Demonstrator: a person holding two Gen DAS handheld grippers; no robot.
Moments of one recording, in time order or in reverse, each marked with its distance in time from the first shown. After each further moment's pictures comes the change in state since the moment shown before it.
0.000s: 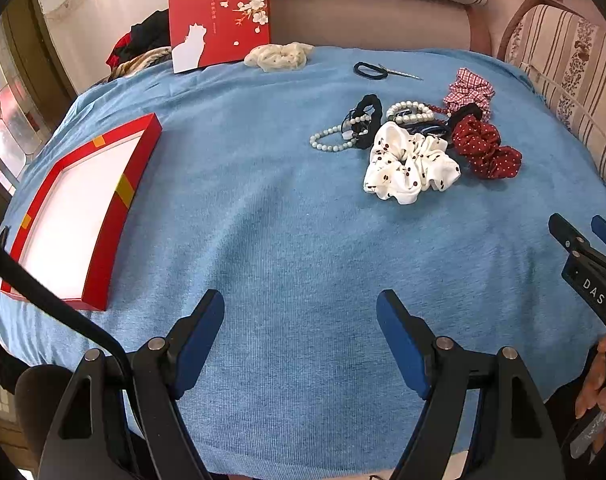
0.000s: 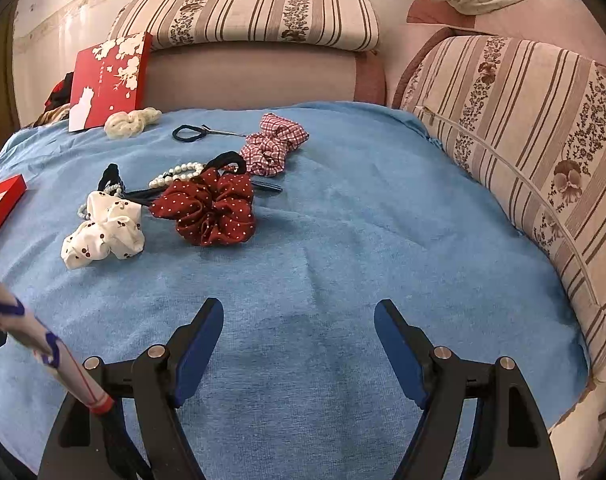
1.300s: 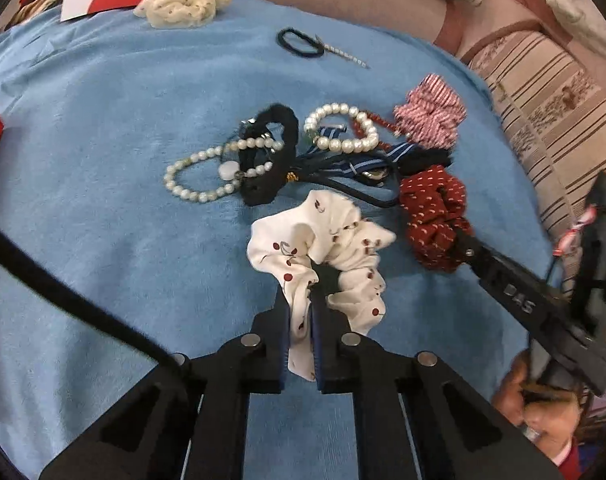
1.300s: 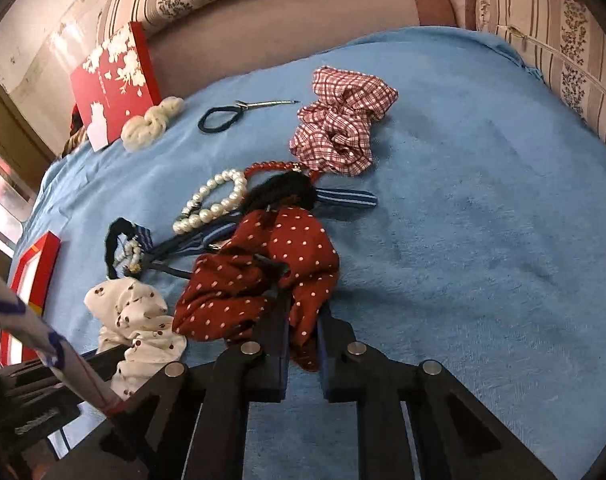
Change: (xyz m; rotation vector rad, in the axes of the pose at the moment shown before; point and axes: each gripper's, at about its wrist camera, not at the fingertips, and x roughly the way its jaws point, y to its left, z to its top) left arm 0.084 -0.024 0.094 -0.093 0.186 -0.435; right arm 0.103 0.015 0.072 0.162 0.241 0.359
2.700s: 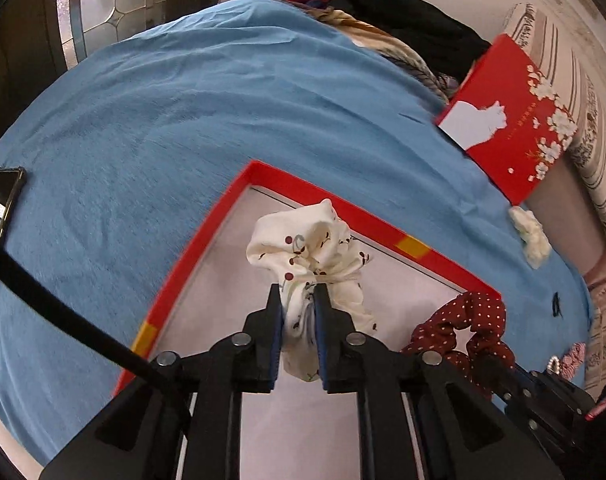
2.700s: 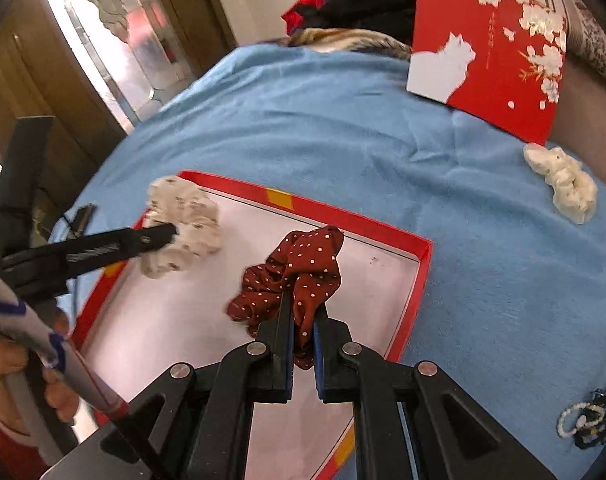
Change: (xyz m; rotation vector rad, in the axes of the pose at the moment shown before) left arm -0.168 0.421 0.044 -0.497 -0.268 0.300; right arm 0.091 0.442 -0.008 -0.546 0.133 0.273
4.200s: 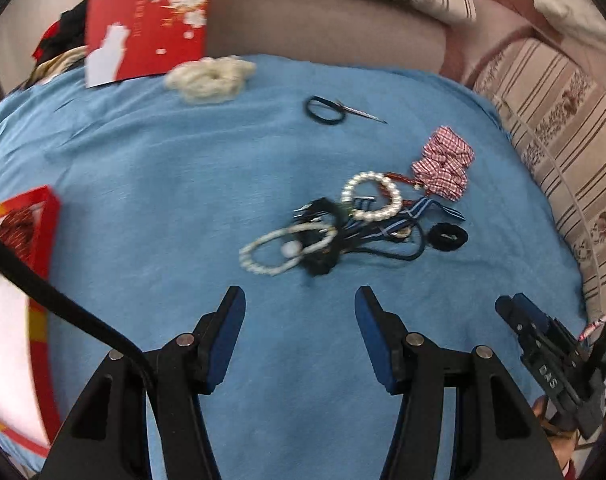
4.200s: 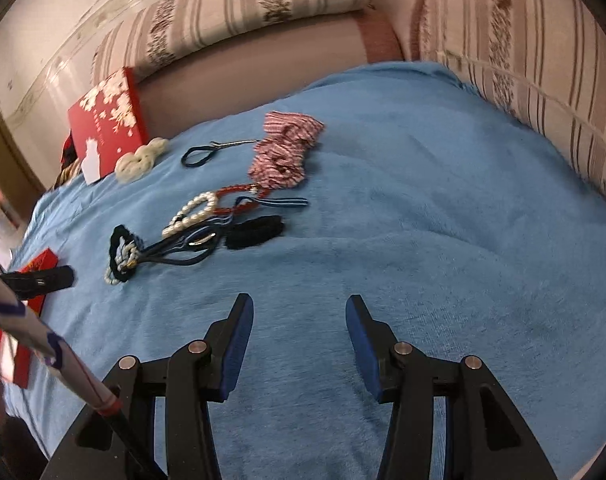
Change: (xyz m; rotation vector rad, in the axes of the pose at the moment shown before) left arm -0.013 -0.377 -0.232 0.602 0.114 -0.192; right arm -0.233 -0.324 -0.284 0.594 -0.286 -0.392
